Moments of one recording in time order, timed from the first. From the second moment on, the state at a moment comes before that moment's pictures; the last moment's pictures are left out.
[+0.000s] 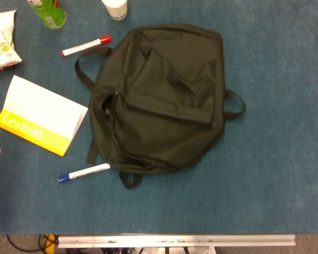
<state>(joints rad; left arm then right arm) -0.07 -1.05 -0.02 -1.77 1.53 1.49 0.07 0.11 -0.91 0.01 -1.74 -1.62 1.46 0.26</state>
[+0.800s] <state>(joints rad) -0.09 -1.04 0.00 -1.75 1.56 1.46 0.06 0.19 -0.90 0.00 -1.79 -1.67 1.35 0.19</state>
